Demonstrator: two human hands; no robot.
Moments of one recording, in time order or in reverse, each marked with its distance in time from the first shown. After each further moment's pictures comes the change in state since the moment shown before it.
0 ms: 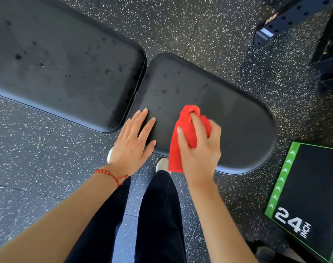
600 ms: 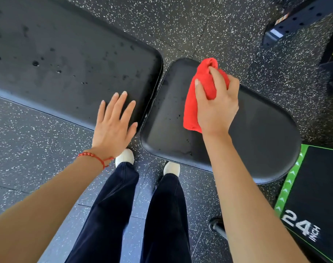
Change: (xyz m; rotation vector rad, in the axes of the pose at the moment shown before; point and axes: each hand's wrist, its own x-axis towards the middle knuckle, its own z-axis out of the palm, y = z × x) left_hand 0.019 -0.091 -0.029 0.230 -0.008 -0.088; right_hand 0.097 -0.038 0.043 0.024 0.055 0.021
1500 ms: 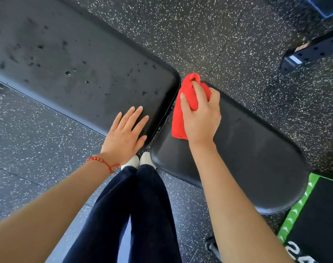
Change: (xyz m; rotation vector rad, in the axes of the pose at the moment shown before) left_hand 0.001 -0.009 -0.006 0.041 -0.087 0.009; right_hand 0.003 -0.031 0.046 0.028 -0.109 -0.167
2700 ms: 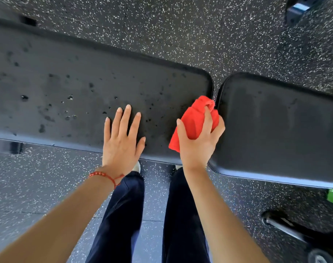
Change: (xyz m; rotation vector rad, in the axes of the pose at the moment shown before) left_hand 0.011 -0.139 -0.040 0.098 0.017 0.073; right_hand -0.074 -0.093 0.103 0.178 0.214 0.562
